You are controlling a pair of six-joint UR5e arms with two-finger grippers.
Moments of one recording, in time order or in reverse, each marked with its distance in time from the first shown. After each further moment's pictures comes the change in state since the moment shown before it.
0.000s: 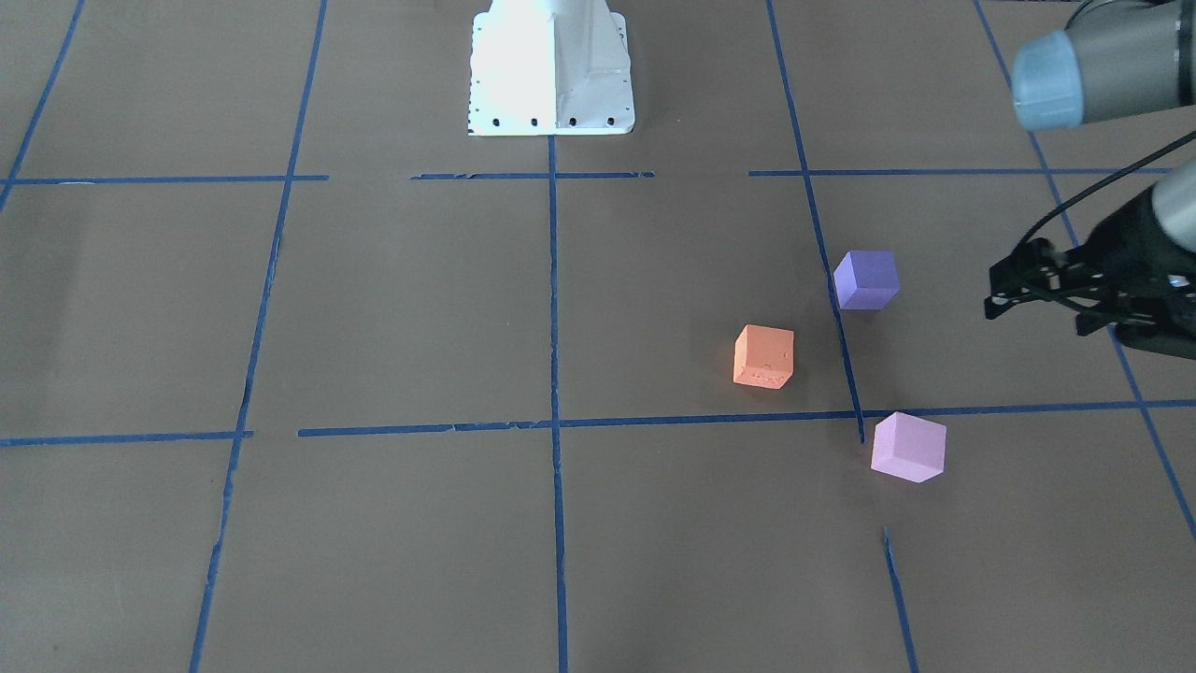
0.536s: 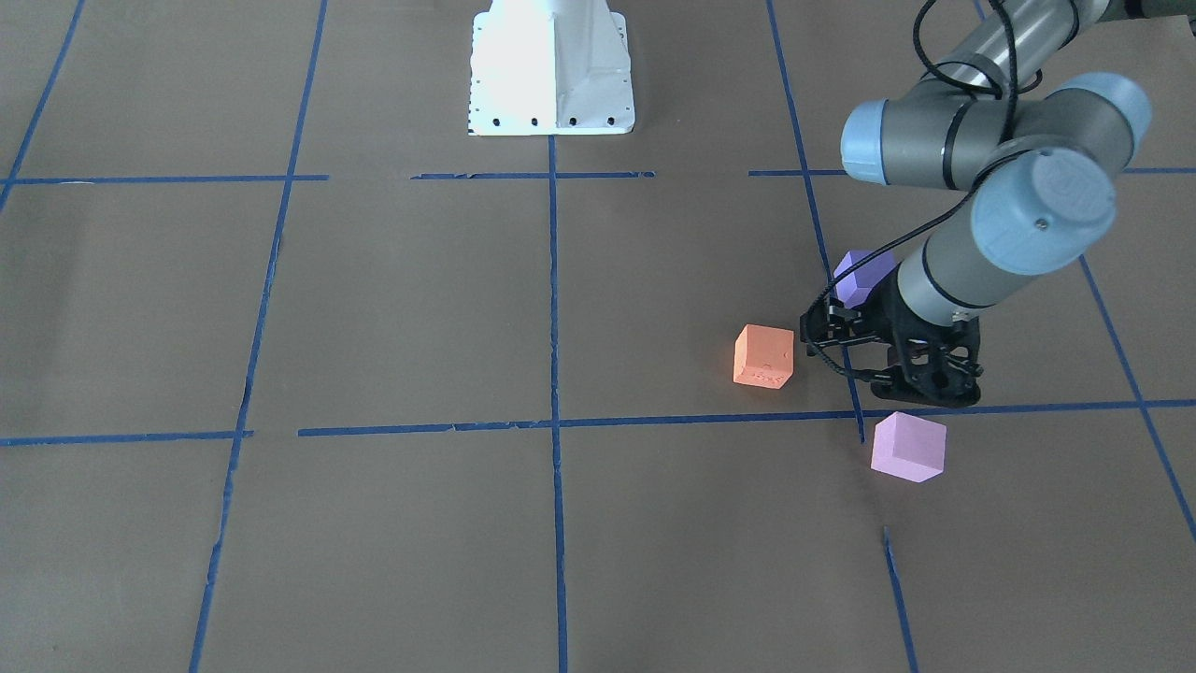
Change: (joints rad) left arm 0.220 -0.097 0.191 -0.225 0.056 -0.291; right arm 0.000 0.000 0.000 0.000 0.000 0.000
